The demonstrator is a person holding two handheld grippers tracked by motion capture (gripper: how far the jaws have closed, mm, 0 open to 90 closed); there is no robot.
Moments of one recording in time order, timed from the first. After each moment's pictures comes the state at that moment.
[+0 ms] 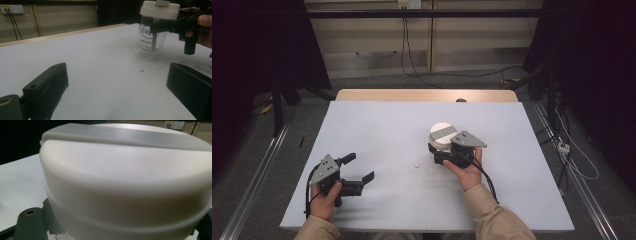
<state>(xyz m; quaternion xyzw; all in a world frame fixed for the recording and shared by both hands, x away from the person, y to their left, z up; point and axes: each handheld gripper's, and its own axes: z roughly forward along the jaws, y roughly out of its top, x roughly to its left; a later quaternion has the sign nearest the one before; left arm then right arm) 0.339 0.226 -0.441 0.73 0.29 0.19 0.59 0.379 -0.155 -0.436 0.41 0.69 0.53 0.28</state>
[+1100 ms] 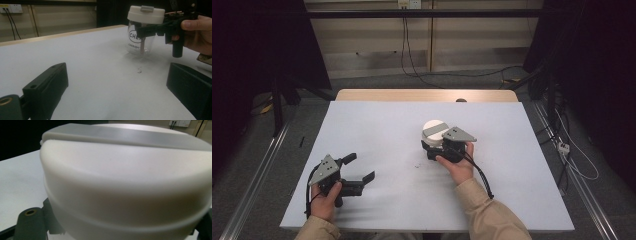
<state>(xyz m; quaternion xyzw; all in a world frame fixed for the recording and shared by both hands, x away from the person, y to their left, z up) 0.339 0.225 -0.441 0.73 0.30 0.18 0.59 0.399 -0.138 -0.442 0.40 0.70 0.52 0.27</state>
